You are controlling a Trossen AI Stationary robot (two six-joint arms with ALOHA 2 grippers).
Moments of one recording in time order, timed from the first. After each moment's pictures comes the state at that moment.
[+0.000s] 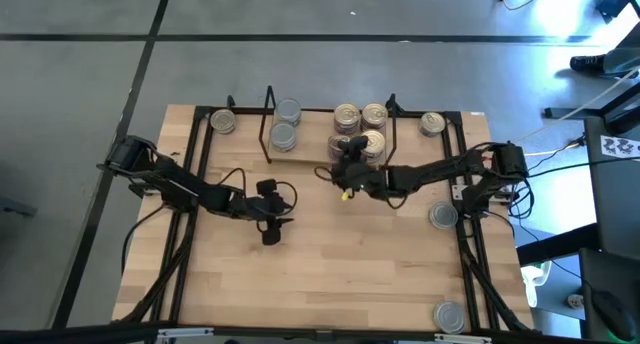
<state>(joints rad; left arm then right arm) -0.22 1.50 0.42 0.37 -0.33 -0.28 0.01 1.69 0.96 0.25 0.91 -0.78</state>
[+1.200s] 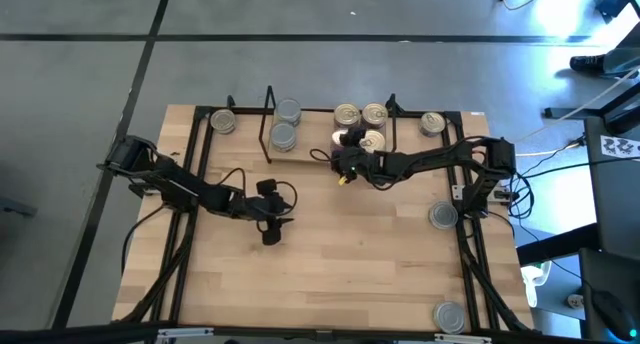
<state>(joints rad) -0.22 1.49 0.42 0.38 -0.33 -0.28 -0.15 1.77 0.99 0.11 0.72 -0.63</state>
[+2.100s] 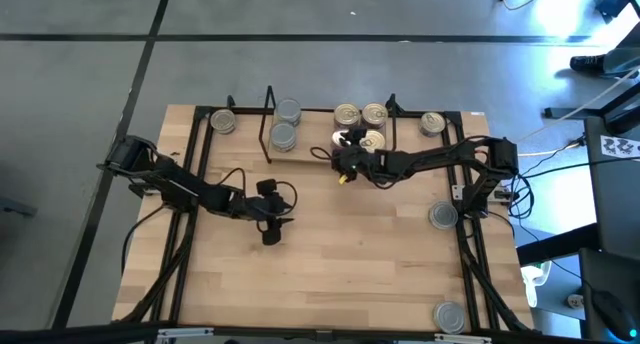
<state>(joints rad) -0.22 1.49 0.42 0.38 -0.33 -0.28 -0.15 1.74 1.00 0.10 0.68 -0.60</state>
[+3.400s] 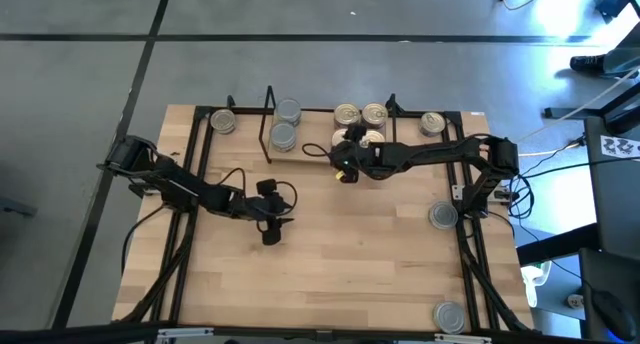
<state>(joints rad) -0.22 1.49 0.42 0.38 -0.33 -0.28 -0.15 1.74 1.20 -0.35 0.59 -0.39</state>
